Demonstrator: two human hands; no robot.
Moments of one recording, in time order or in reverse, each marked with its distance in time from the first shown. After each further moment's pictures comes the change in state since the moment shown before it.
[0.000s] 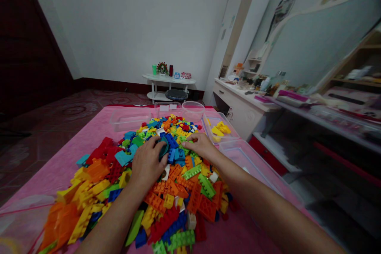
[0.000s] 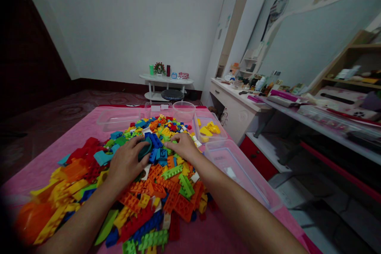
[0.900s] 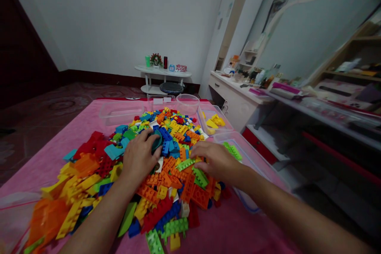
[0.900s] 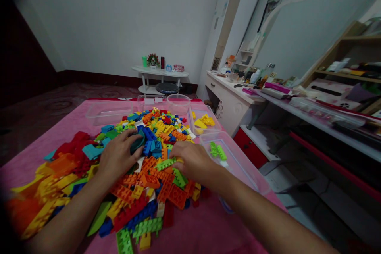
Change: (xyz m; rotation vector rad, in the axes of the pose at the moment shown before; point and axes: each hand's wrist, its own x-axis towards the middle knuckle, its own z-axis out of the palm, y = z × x) left_hand 0.000 -0.003 0.003 0.042 0.003 0.034; right_hand -0.087 -0.031 -0.060 -0.458 -0.285 -0.325
